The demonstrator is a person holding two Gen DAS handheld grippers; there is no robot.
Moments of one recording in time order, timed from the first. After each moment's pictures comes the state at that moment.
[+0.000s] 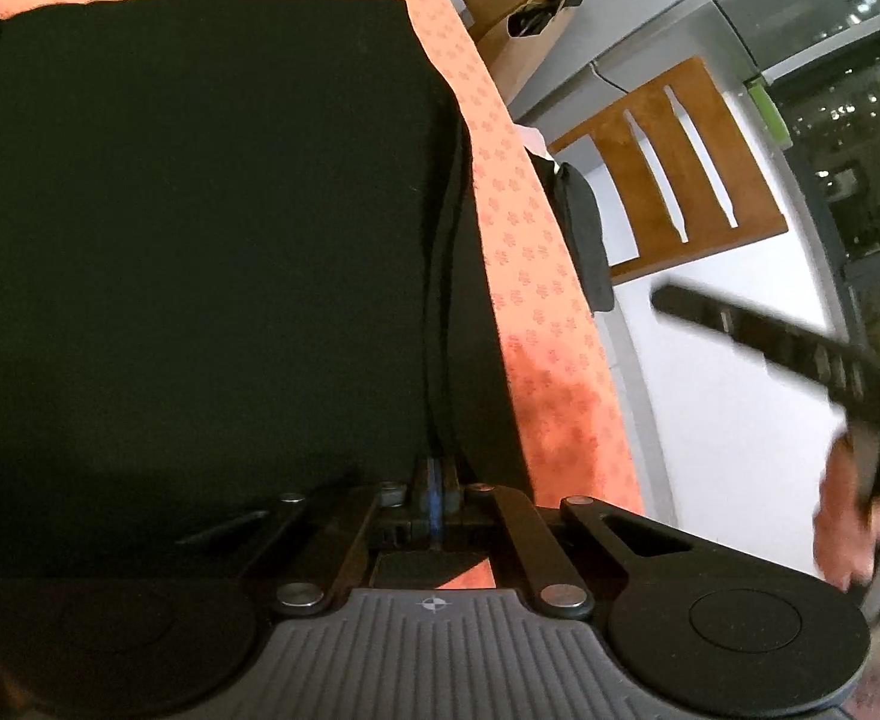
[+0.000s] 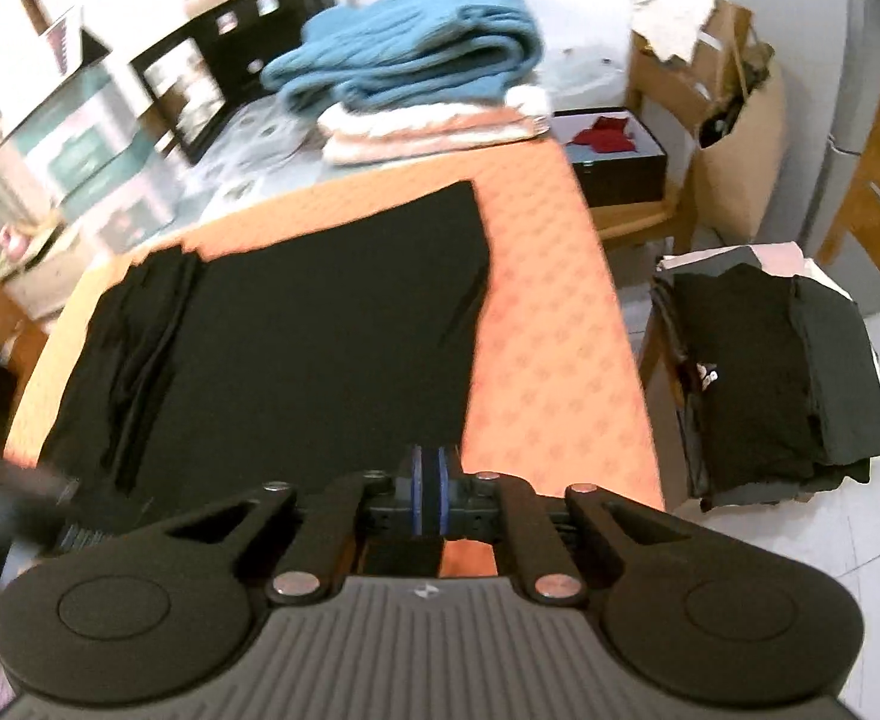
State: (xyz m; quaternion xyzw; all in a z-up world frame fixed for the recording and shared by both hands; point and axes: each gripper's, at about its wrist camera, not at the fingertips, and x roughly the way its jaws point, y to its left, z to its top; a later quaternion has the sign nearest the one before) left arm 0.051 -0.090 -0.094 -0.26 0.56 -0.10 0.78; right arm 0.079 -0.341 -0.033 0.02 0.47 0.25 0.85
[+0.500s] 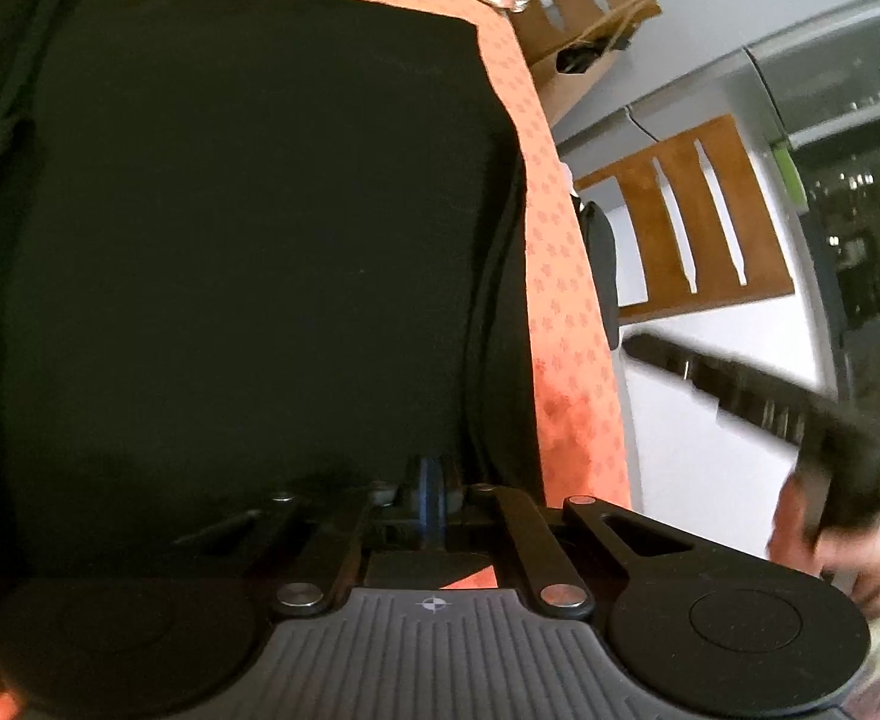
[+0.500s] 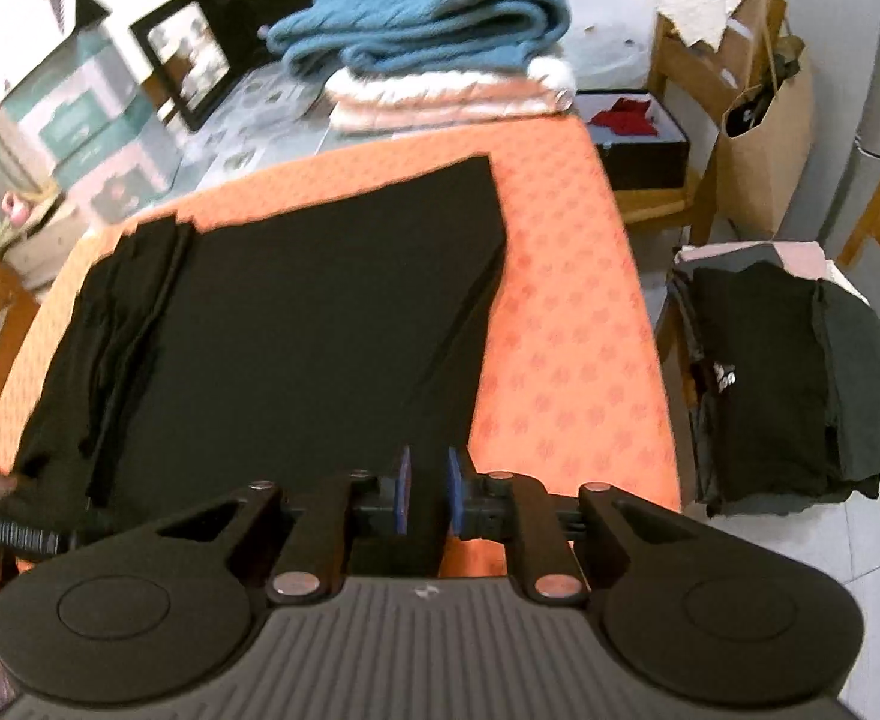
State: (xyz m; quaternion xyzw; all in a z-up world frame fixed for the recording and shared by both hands) left arm 0.040 -0.062 -0.101 -0.33 0.55 -0.07 0.76; right arm 0.089 -0.317 -0.061 -0.01 0.49 0.27 0.83
